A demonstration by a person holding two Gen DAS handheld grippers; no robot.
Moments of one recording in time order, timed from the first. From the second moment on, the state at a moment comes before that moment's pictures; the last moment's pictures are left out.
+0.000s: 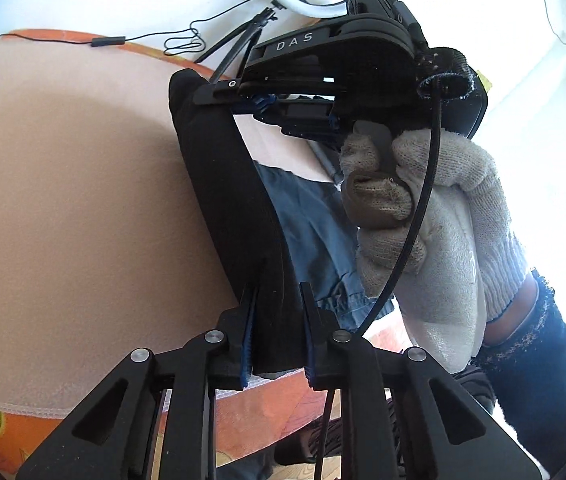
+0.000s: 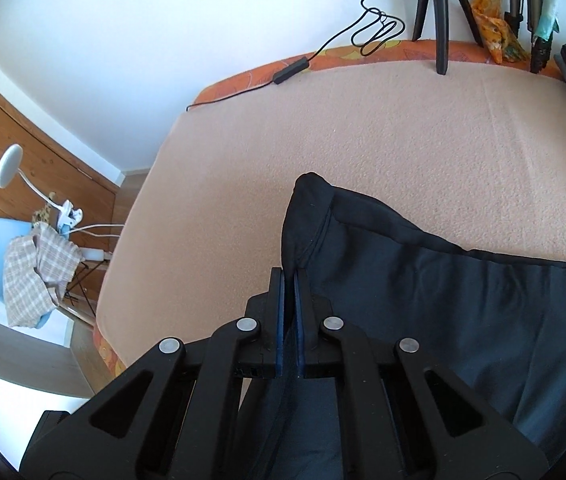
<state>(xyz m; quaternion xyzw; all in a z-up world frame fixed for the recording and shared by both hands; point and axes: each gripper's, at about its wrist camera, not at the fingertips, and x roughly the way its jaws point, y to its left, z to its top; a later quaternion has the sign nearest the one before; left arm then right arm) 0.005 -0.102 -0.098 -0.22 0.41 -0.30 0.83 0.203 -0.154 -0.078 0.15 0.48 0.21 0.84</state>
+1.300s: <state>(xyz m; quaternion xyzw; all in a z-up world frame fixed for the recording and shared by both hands) 0.033 -0.284 -0.085 -0.12 0.43 -0.45 0.78 0.159 -0.417 -0.099 0.27 0.42 0.07 0.86</state>
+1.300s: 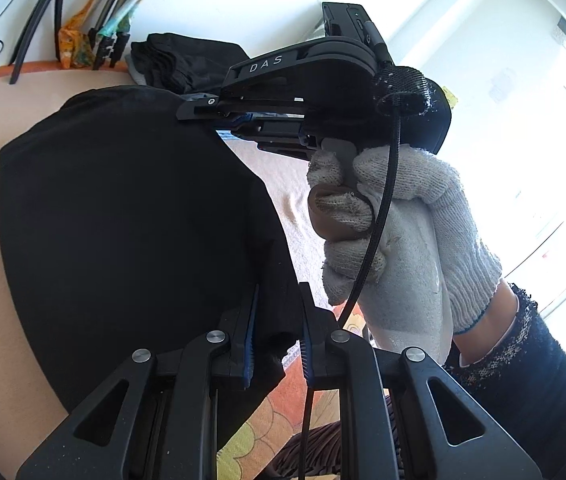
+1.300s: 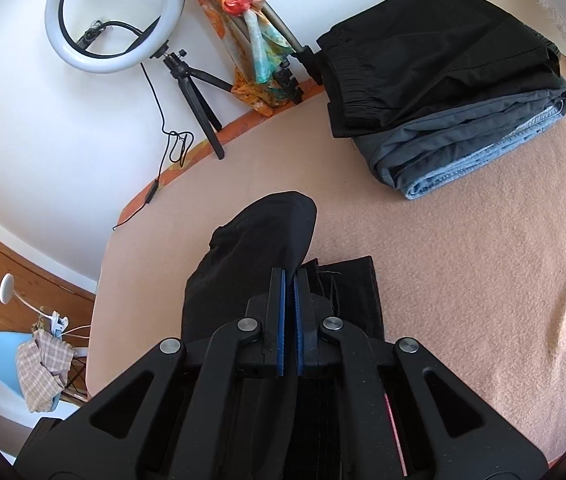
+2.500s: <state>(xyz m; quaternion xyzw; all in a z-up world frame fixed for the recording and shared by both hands) 0.029 -0.227 -0.086 -0.08 0.44 -0.39 0.80 0.146 -0.437 -0.132 0.19 0.45 0.08 0.87</state>
